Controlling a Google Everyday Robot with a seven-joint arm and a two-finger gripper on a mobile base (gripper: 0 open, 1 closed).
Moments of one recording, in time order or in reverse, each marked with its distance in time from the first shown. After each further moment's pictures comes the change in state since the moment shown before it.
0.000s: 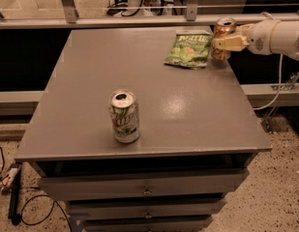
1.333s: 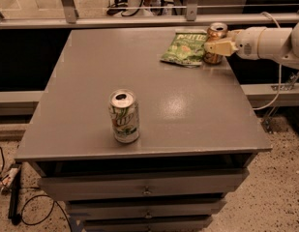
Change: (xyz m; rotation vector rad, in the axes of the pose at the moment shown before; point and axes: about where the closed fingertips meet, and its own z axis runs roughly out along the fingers) arm 0.010 0.020 0.030 -0.070 -0.016 0.032
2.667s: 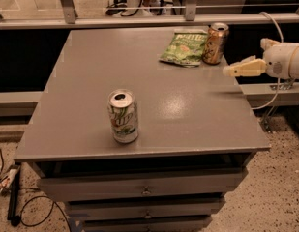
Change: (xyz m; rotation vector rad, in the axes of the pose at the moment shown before) arm 0.032 0.016 -0.088 0.094 0.016 0.020
